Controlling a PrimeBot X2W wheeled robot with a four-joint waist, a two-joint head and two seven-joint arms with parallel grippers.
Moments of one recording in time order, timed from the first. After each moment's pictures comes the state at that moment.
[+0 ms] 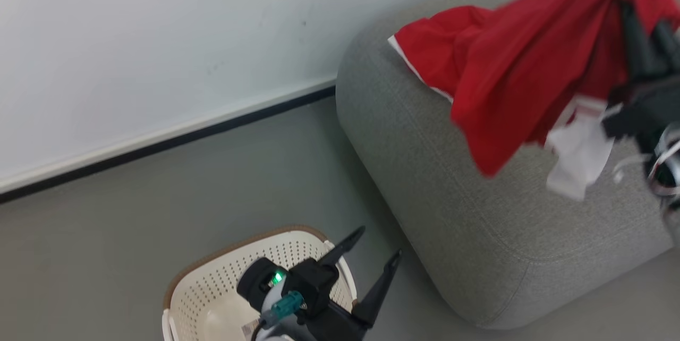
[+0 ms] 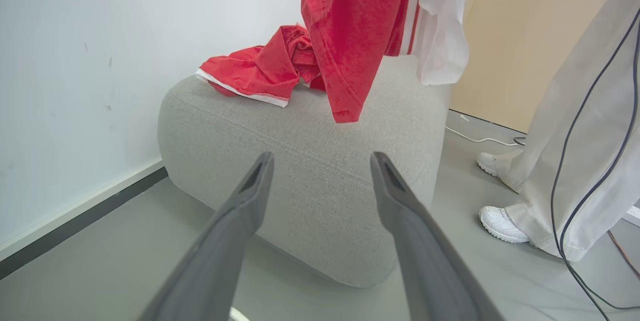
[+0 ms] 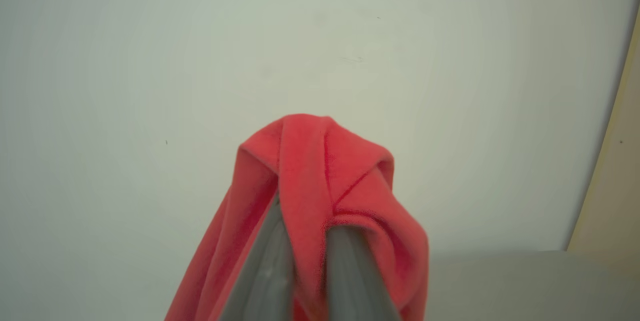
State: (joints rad) left arm -0.30 0.09 -0.74 0.27 -0.43 -0.03 -0.16; right arm -0.65 -0.43 0.25 0.20 0.41 0.04 -0.11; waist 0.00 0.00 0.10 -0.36
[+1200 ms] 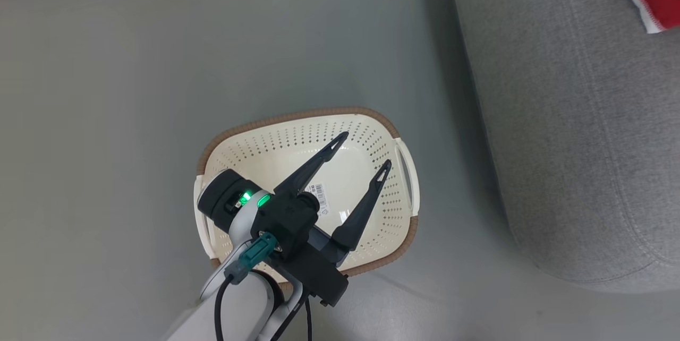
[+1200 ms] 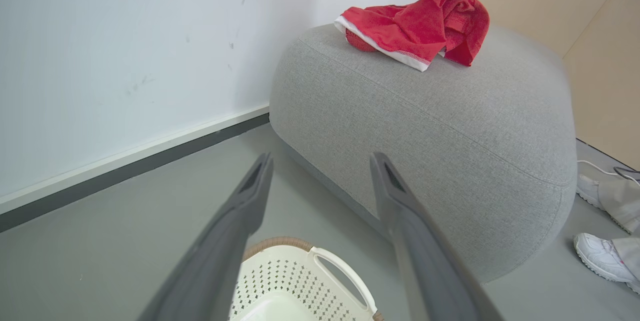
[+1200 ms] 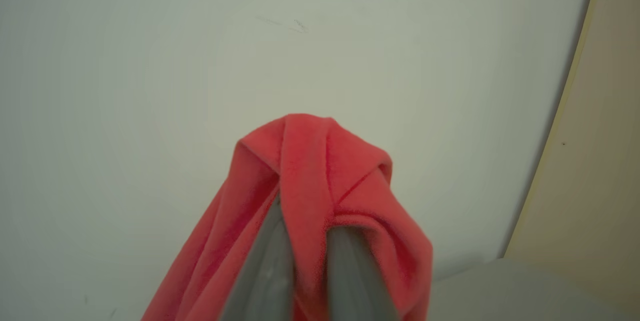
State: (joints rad) left arm -0.47 0.19 -0.67 0.04 -0.35 0.00 -0.08; right arm -1.45 -0.67 0.11 0.78 0.35 0.04 -0.12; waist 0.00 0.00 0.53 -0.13
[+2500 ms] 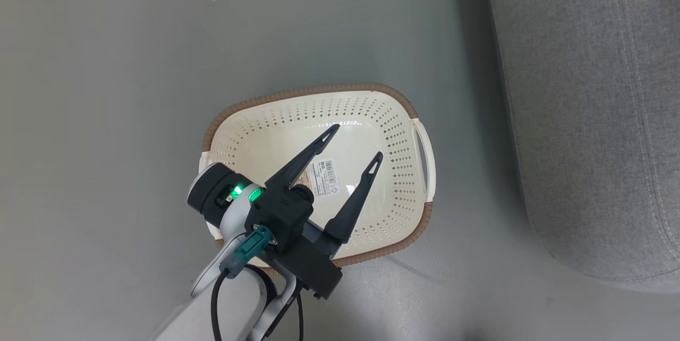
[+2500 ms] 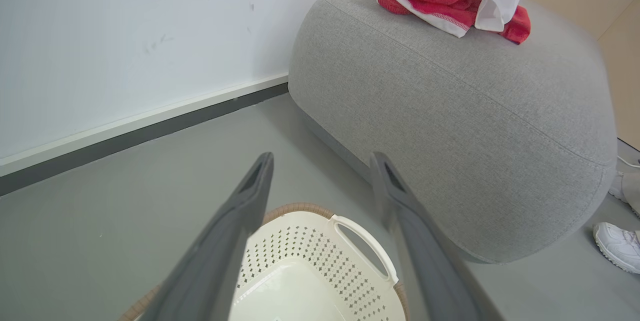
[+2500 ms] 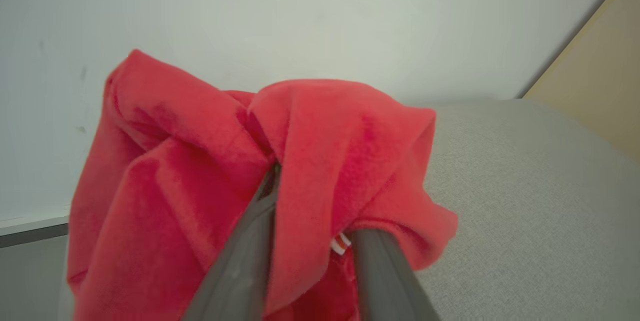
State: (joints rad) left arm -0.49 0.21 -0.67 0.02 -0.34 0.02 -0.04; right arm -1.38 -0.58 0.18 1.23 0.30 0.06 -0.20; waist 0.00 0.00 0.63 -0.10
